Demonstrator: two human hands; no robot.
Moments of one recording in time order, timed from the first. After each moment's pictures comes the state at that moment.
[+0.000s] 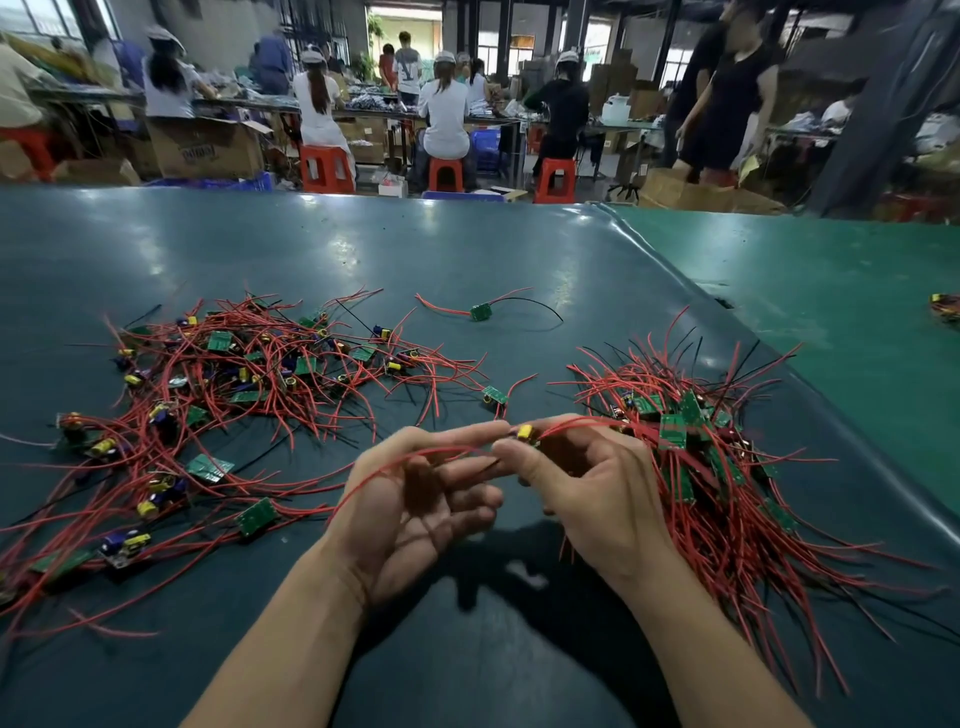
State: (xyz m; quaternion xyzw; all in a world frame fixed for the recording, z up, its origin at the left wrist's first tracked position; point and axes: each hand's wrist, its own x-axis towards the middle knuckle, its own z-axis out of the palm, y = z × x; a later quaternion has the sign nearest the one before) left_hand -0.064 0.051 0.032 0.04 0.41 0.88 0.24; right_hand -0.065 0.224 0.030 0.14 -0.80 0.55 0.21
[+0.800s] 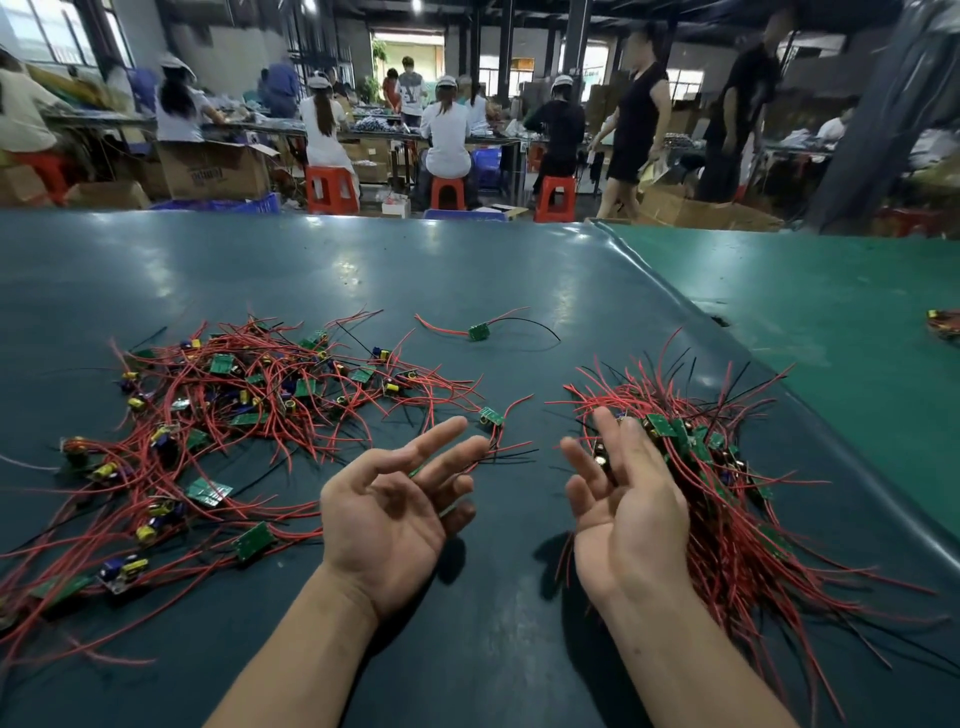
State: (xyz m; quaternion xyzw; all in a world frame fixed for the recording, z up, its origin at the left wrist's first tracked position) left_hand -0.074 0.052 0.020 0.02 0.34 0.93 0.15; right_hand -0.070 0.221 0.039 -0.17 -0.36 0.91 0.13
